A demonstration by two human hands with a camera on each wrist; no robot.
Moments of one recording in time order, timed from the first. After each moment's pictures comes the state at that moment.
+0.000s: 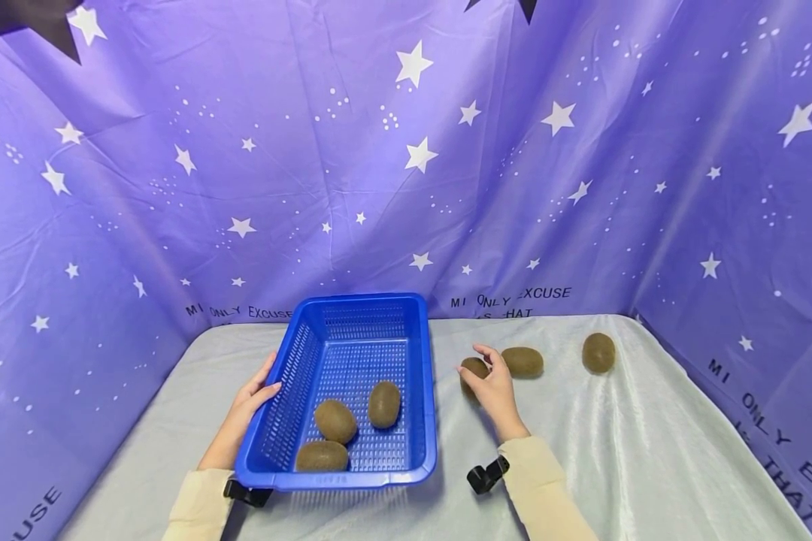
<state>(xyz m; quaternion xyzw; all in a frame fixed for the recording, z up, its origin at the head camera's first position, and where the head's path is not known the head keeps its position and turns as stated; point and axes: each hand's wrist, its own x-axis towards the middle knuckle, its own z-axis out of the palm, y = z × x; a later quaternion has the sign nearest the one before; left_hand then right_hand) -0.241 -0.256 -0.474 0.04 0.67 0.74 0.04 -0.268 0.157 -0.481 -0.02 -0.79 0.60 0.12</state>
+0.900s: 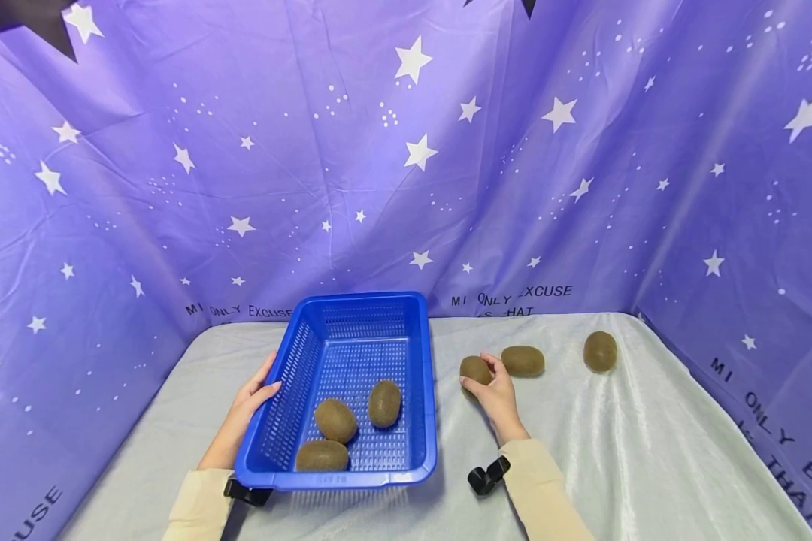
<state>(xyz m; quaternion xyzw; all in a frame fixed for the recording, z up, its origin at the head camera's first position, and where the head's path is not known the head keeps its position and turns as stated) -0.240 -0.255 -0.473 0.04 0.67 0.74 0.05 -0.274 0.159 -0.510 -0.07 -0.75 0.66 0.07</state>
